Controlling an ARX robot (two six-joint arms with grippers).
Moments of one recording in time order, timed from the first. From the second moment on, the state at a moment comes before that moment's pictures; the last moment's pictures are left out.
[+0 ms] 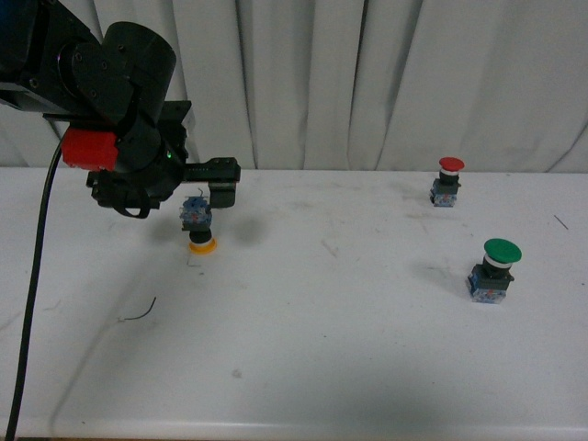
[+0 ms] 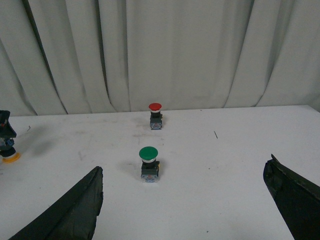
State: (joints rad) left arm -0.17 2.32 1.64 -0.20 -0.07 -0.12; right arm 0.00 0.00 0.01 0.00 0.00 0.01
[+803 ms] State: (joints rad) left arm -0.18 2.24 1.56 -0.15 -0.02 -0.12; right arm 0.00 0.00 0.01 0.00 0.00 0.01
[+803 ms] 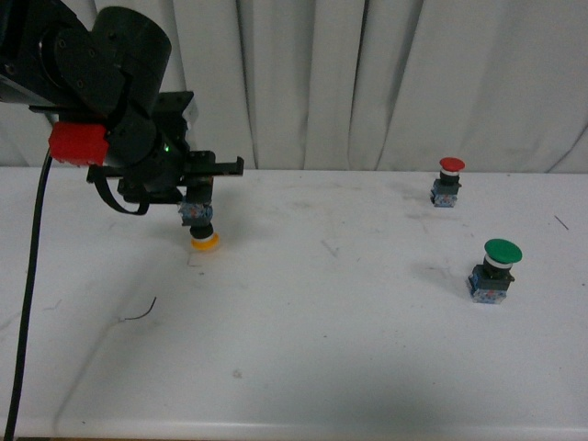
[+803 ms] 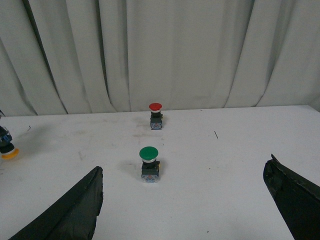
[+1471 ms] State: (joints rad) left arm -0.27 1.73 1.00 0.48 0.49 -0.48; right arm 0.00 0.00 0.01 0.00 0.00 0.01
